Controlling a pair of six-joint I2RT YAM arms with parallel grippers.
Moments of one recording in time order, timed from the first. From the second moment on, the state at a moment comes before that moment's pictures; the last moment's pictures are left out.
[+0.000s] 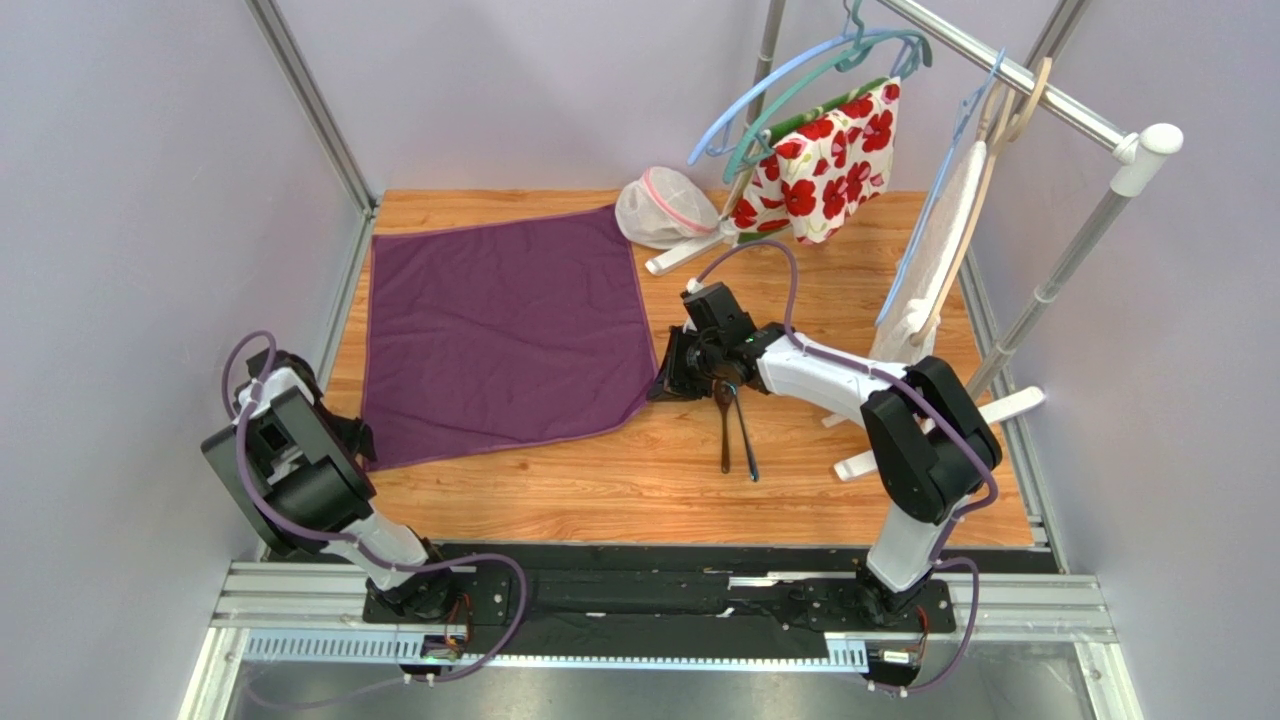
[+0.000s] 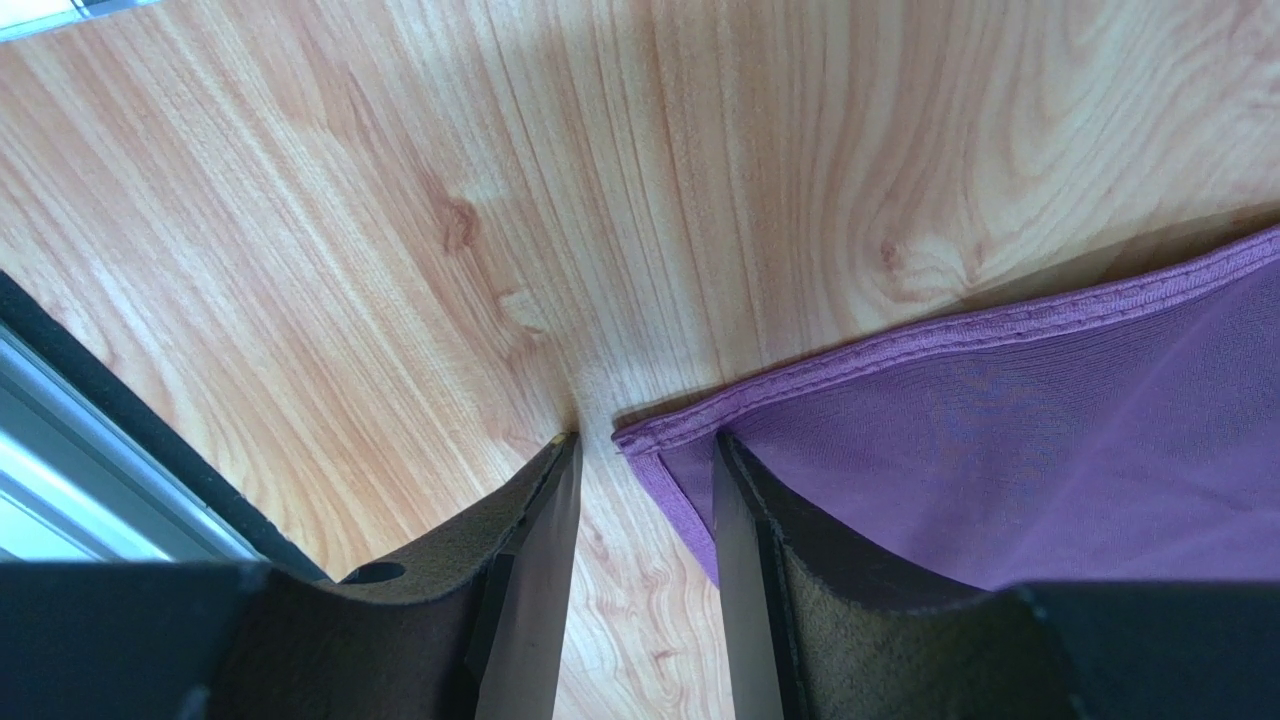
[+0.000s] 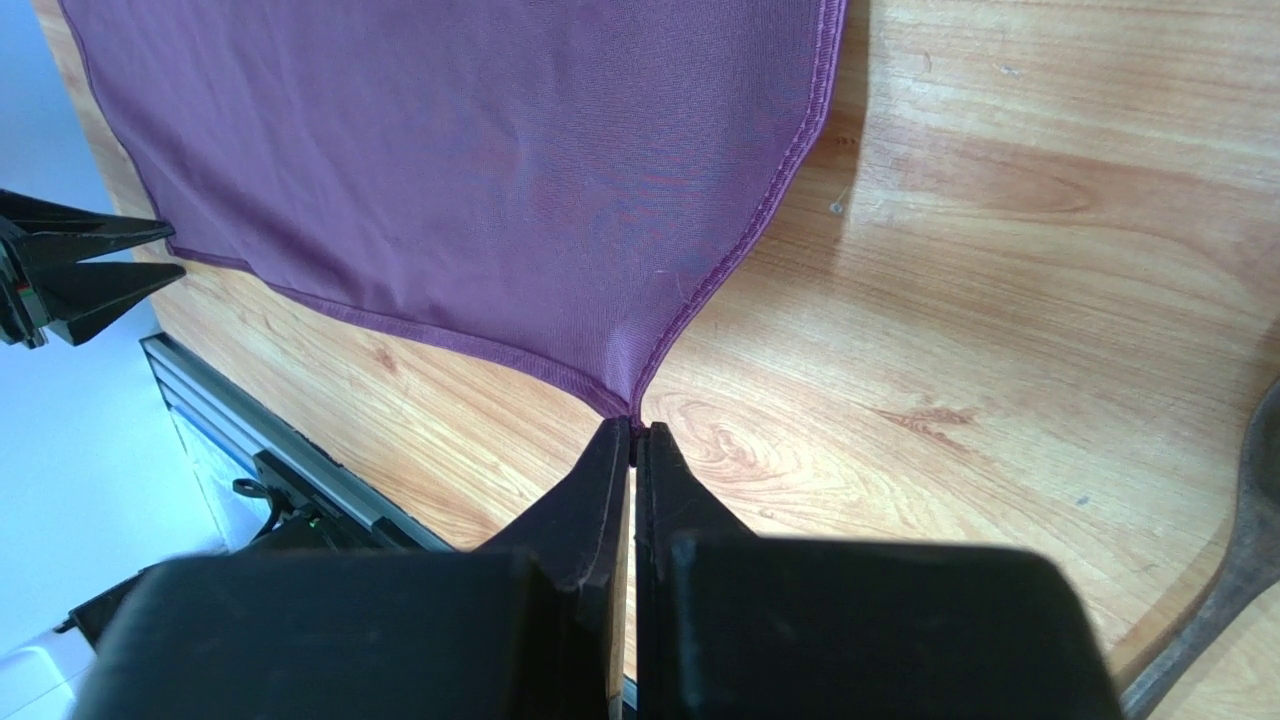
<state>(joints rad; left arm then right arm) 0.70 1.57 0.87 -0.74 -0.08 -0.66 0.64 1.75 1.11 -0.24 -0.29 0.79</state>
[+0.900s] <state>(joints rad) 0.75 1.32 0.78 -0.59 0.01 -0.65 0.64 1.66 1.05 -0.20 -0.30 0.71</state>
